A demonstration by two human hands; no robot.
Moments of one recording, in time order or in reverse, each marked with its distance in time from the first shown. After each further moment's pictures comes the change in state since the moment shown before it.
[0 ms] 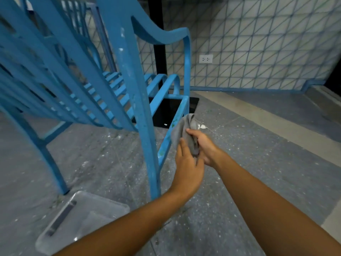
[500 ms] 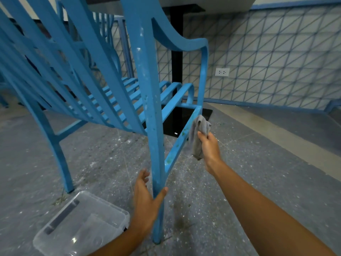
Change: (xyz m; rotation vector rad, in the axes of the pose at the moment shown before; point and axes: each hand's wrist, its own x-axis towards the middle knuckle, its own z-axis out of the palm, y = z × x) left_hand -0.033 -0.108 -0.049 -0.118 0.325 -0.167; right_hand 0.036 0.010 0.005 -0.206 0.140 -0.409
